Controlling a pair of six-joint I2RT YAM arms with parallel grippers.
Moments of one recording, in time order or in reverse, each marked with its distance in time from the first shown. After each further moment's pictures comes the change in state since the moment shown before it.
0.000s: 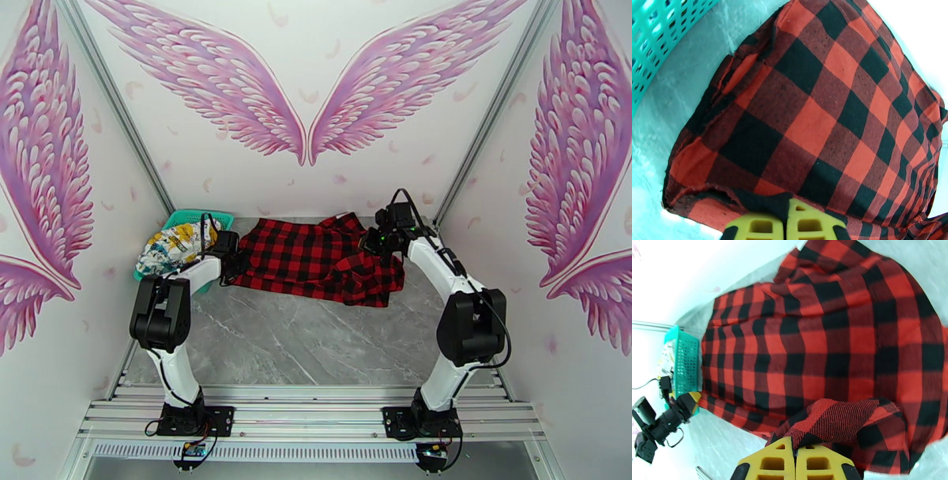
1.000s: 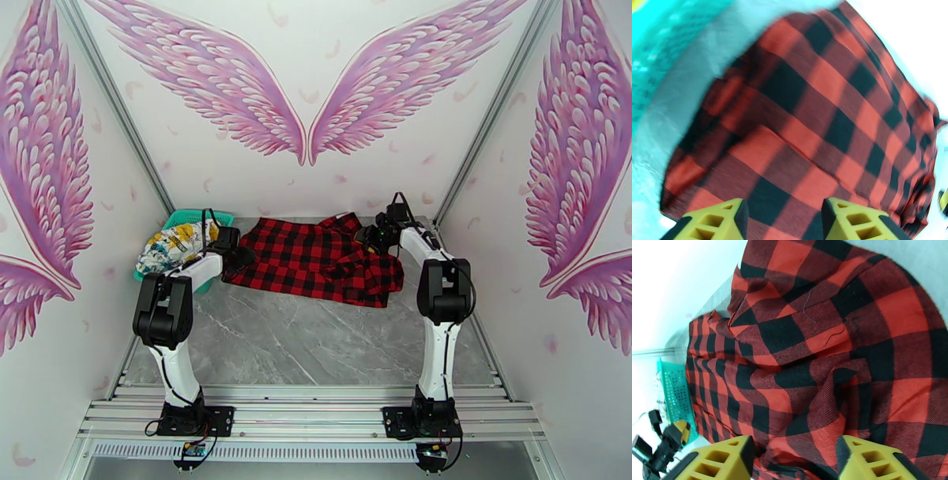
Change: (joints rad) left arm -0.051 -0.019 0.006 0.026 -0.005 0.075; right arm -0.114 0.374 0.245 0.026 -0.088 -0.005
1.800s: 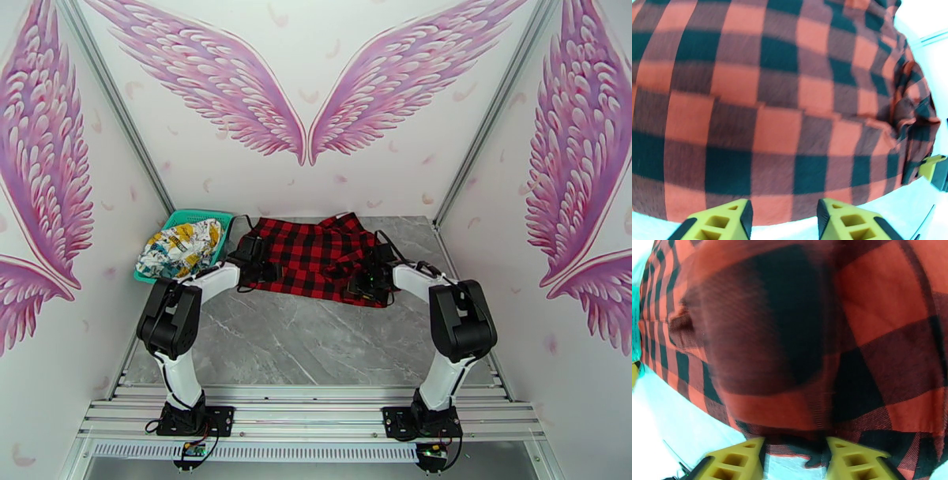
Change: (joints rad) left arm -0.139 -0.035 -0.115 0.037 0.168 0.208; right arm 0.168 -0.382 -0.681 0.111 0.133 -0.075
